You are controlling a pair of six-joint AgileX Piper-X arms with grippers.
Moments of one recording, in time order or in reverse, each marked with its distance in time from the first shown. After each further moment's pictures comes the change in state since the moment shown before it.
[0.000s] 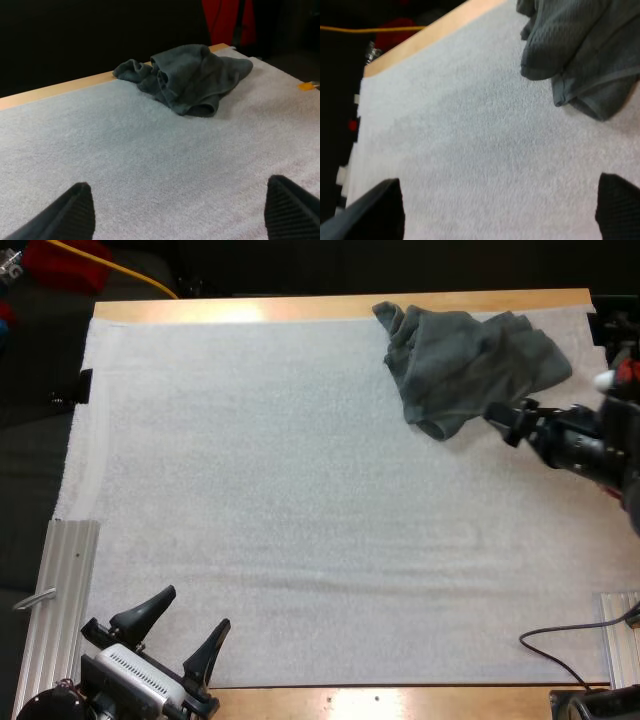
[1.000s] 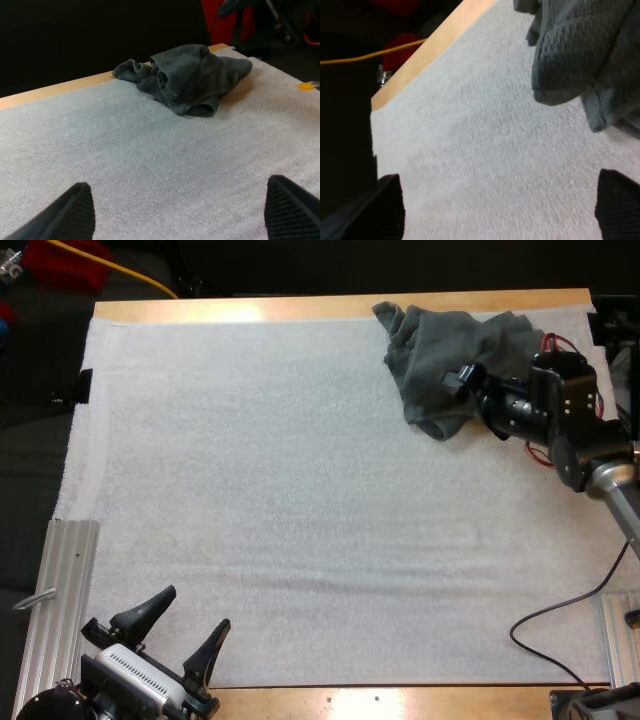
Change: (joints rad) left arm 0.000 0.000 0.000 0.000 0.000 0.000; right arm 0.052 0.347 0.000 -0.382 0.009 0.266
